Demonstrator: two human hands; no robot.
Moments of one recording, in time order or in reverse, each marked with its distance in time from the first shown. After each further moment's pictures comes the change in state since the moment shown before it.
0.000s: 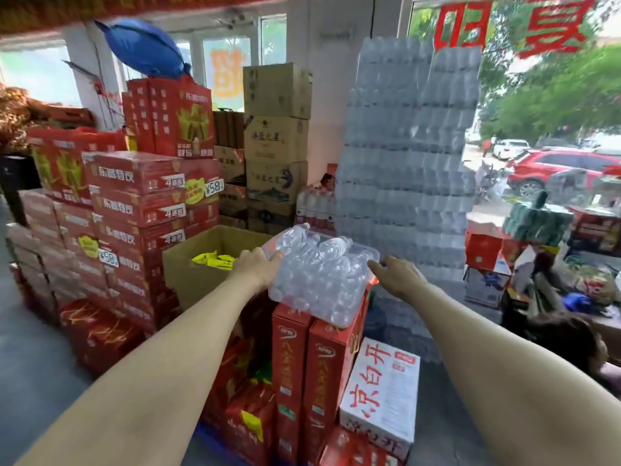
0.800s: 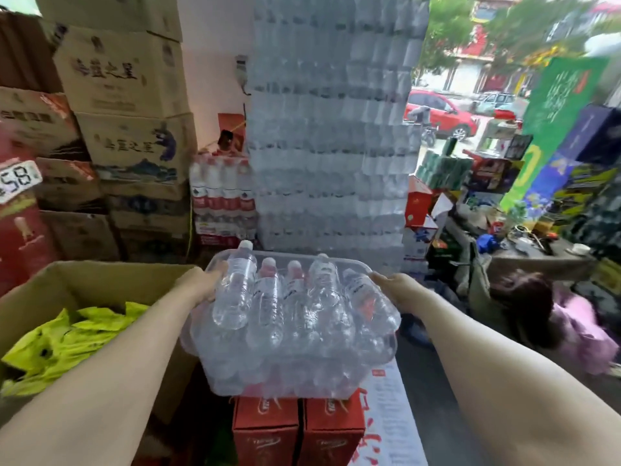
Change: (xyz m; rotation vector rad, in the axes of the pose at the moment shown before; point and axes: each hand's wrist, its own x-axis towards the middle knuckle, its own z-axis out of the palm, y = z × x) left_hand 0.448 -0.007 0.136 -0.211 -0.440 -0.070; right_hand 0.304 0.049 0.097 0.378 -0.056 0.689
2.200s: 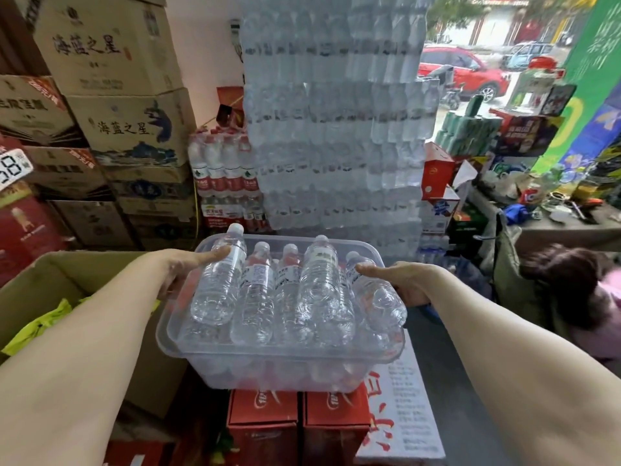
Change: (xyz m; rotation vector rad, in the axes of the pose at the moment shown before) left_hand 0.072 -0.003 0.001 -0.024 -0.284 -0.276; right_hand 0.037 0.012 -0.005 0.326 -0.496 0.079
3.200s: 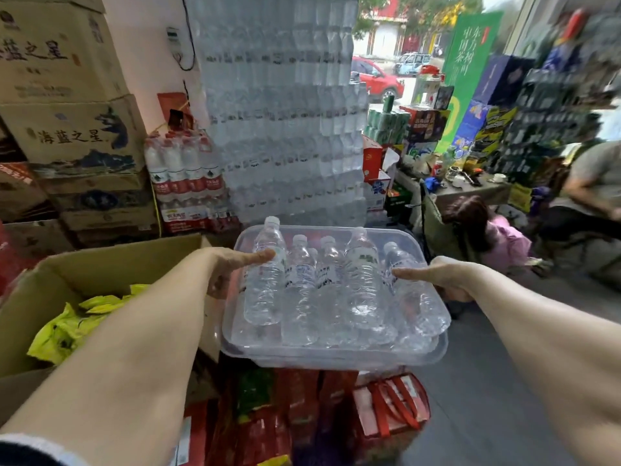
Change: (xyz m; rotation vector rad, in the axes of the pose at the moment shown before) left_hand -0.109 -0.090 -0.006 0.174 -0.278 0.224; right_hand -0.206 0.092 0.141 -0.021 0.483 0.053
